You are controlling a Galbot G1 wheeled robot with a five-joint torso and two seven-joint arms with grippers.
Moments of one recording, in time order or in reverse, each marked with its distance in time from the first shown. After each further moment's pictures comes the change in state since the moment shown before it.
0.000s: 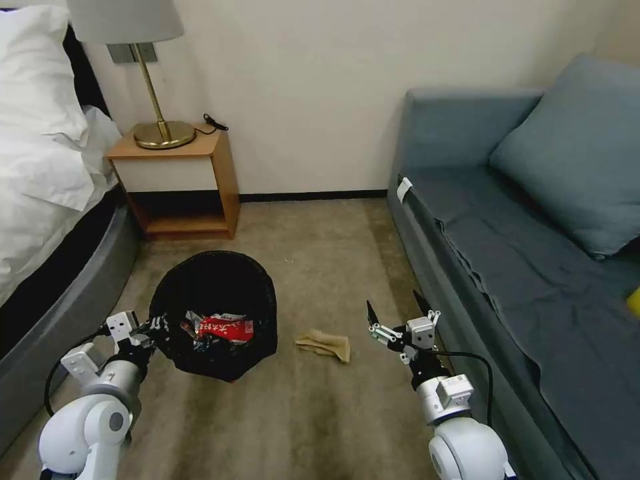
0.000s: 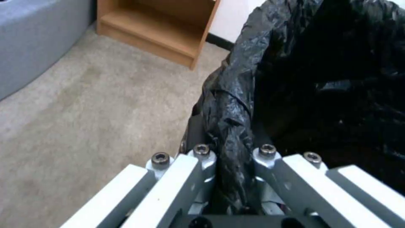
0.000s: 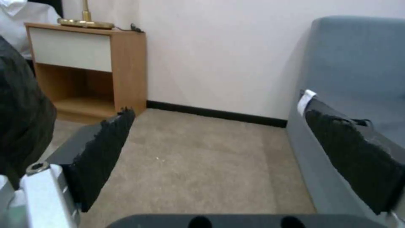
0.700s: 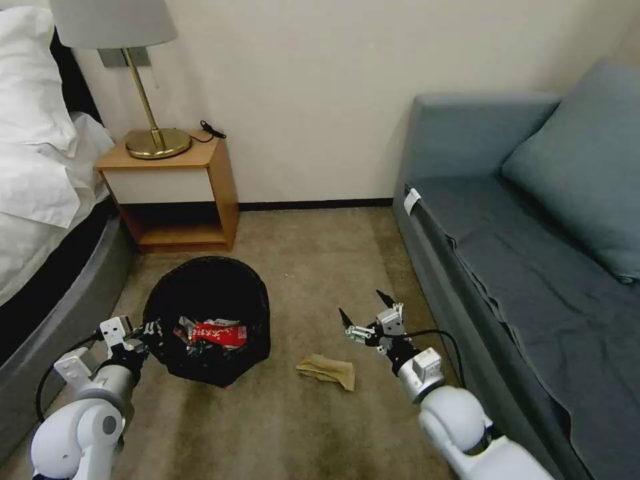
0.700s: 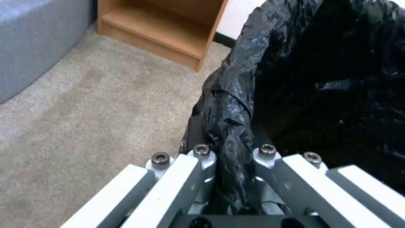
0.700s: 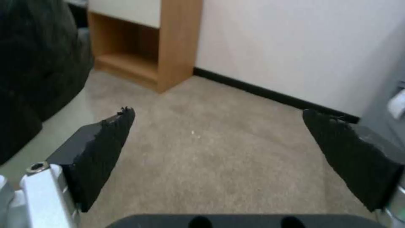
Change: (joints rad) left arm 0.014 0.002 -0.035 0.023 0.007 0.001 0.032; right arm 0.348 -0.349 -0.305 -0.209 0.280 -0.070 -0.001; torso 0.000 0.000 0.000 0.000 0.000
